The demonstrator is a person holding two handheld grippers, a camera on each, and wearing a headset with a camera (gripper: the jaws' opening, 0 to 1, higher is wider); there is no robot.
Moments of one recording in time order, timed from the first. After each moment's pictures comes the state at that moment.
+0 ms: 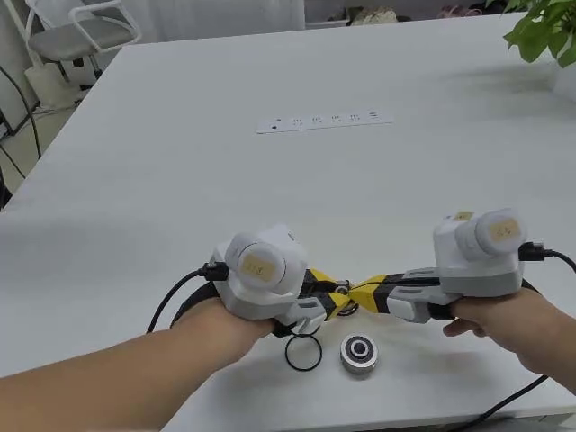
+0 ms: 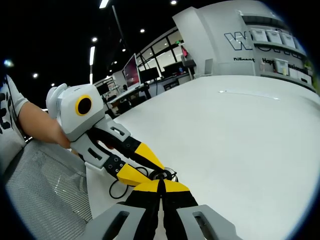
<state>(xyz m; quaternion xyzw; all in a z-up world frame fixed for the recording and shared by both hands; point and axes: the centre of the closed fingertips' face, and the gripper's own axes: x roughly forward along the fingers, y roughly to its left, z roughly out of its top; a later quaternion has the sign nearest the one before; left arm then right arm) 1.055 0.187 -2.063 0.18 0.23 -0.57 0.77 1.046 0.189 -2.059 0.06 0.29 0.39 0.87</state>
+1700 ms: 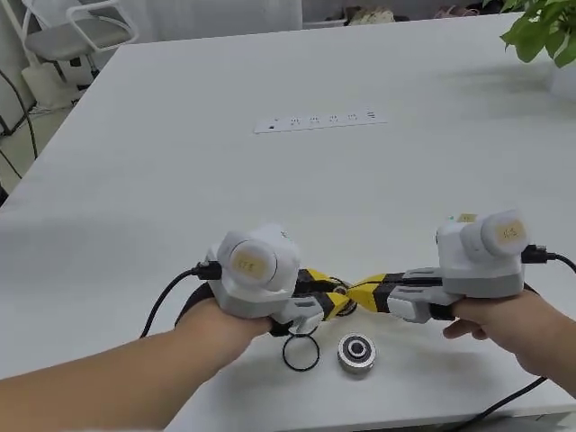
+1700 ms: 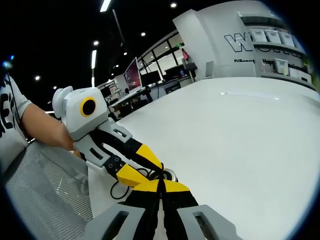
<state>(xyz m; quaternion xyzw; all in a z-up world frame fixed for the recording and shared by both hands) 1.054 0.185 -2.061 0.15 0.23 -0.58 0.77 1.044 0.188 -2.056 0.07 0.28 0.40 0.87</state>
